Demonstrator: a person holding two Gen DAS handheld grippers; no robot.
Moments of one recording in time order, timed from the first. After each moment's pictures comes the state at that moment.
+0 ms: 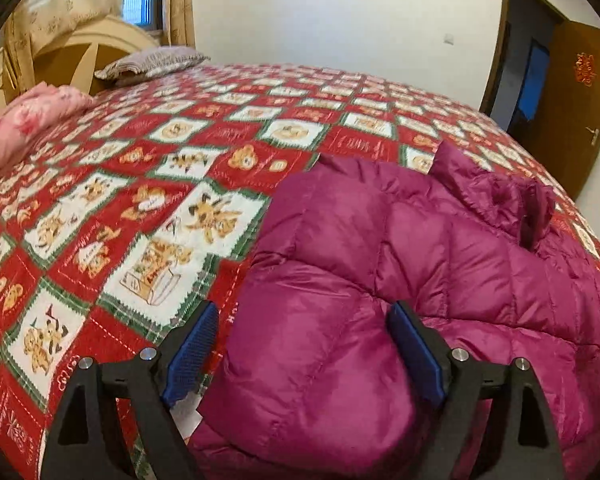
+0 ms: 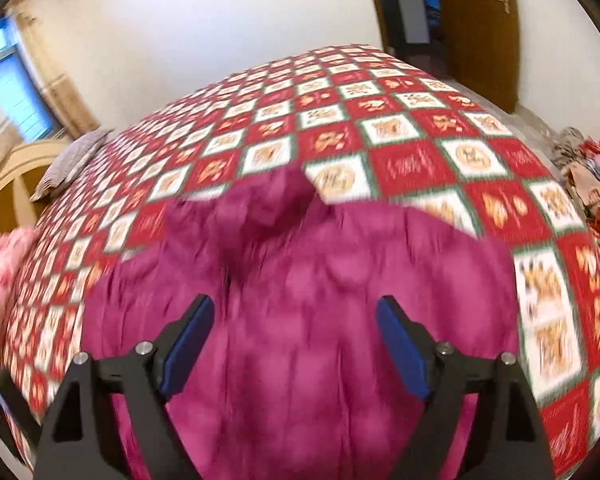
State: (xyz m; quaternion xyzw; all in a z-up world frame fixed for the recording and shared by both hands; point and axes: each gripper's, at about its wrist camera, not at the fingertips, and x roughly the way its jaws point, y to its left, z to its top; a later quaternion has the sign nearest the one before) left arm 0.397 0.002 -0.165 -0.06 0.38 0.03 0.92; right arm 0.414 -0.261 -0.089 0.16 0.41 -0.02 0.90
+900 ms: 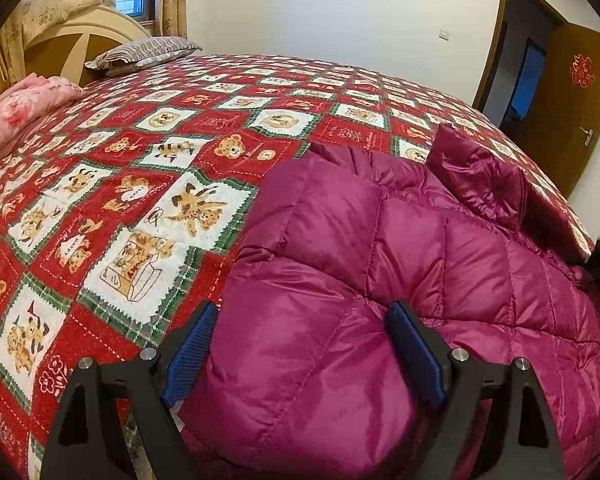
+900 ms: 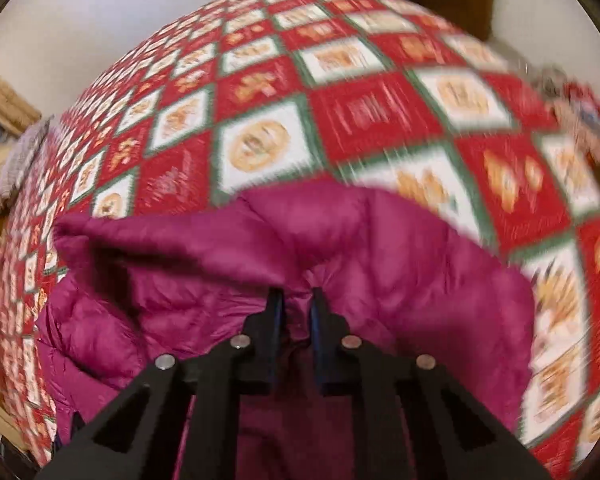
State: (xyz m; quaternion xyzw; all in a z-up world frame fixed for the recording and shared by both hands) left arm 0.402 0.002 -0.171 -0.07 0.39 0.01 0.92; right arm 0.456 -0.308 -0.146 0.22 0.52 -0.06 0.82
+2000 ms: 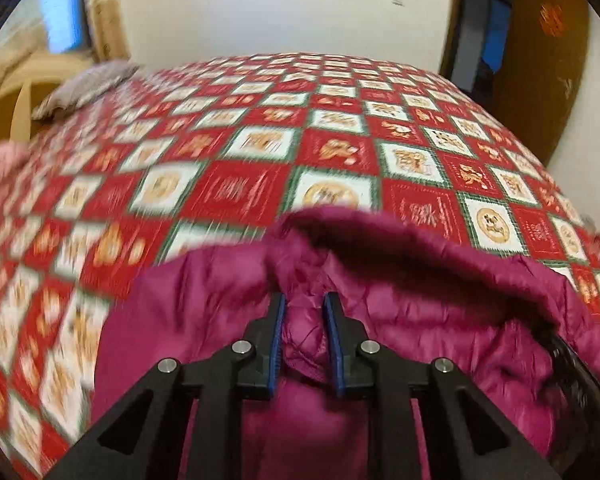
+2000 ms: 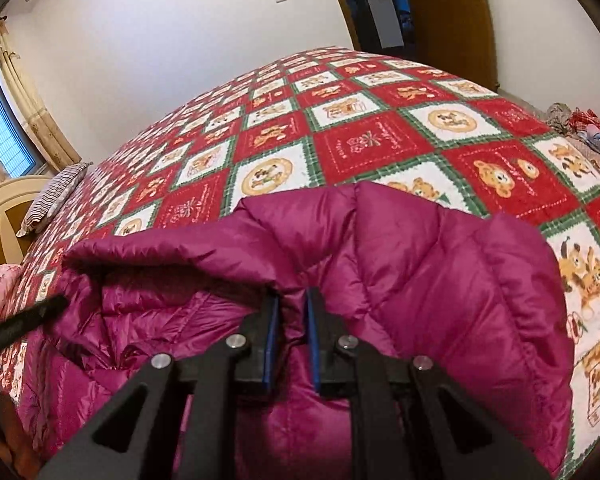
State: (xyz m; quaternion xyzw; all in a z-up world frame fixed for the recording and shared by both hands) left arm 0.481 -0.092 -0.132 -0.02 0.42 -0.03 0.91; right arm 0.410 -0.296 -0.165 0.19 0.36 -0.05 0.91
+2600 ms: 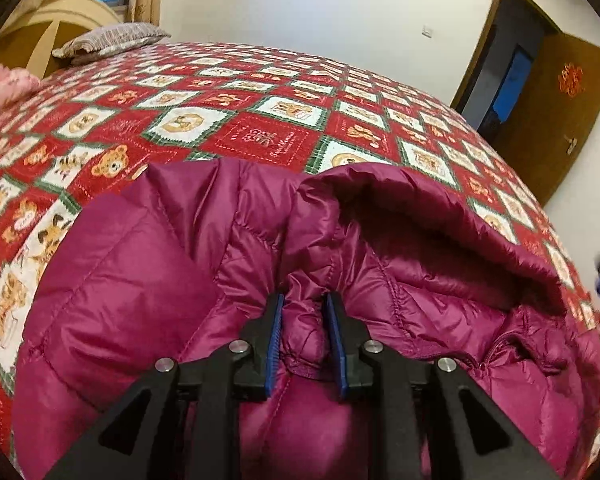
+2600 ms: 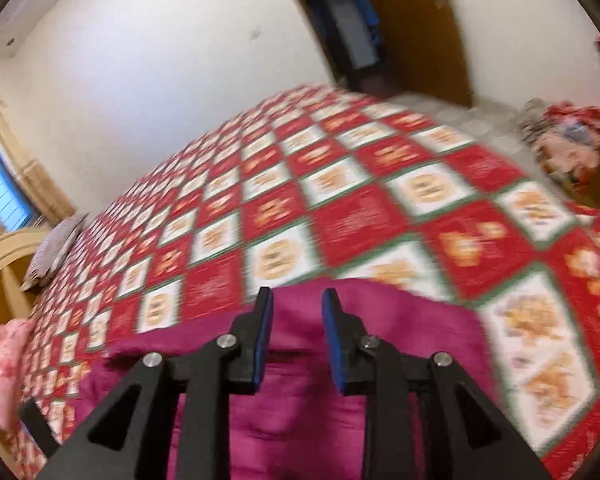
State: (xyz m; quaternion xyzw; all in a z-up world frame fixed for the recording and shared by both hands) left arm 0.468 -0.073 -0.171 -0.10 0.40 -0.04 0.91; right arm 0.418 -0.299 -0.089 0.24 0.32 -0.08 0.91
